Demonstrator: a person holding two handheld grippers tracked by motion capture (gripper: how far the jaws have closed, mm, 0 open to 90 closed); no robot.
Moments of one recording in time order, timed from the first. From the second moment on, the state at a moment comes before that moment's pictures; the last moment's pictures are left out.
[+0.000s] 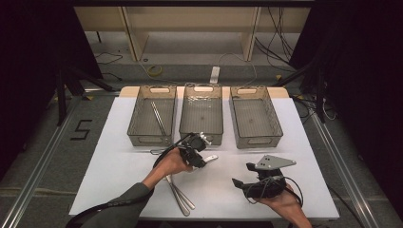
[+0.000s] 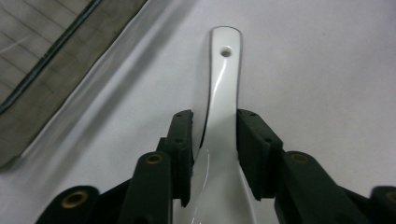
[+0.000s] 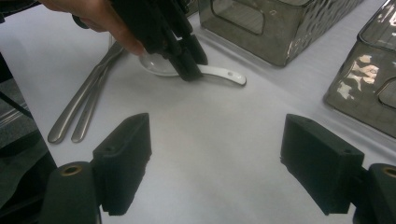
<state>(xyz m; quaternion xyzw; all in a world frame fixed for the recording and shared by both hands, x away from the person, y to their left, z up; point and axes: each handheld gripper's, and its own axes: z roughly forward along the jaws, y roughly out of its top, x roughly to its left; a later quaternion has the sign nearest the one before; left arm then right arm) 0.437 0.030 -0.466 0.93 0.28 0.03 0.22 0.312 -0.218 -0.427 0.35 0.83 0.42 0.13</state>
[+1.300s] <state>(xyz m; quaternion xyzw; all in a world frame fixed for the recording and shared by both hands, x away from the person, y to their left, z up) 0.433 0.053 -0.426 0.91 0.28 0.05 0.31 0.313 -0.222 -0.425 0.36 0.82 0.42 0.13</state>
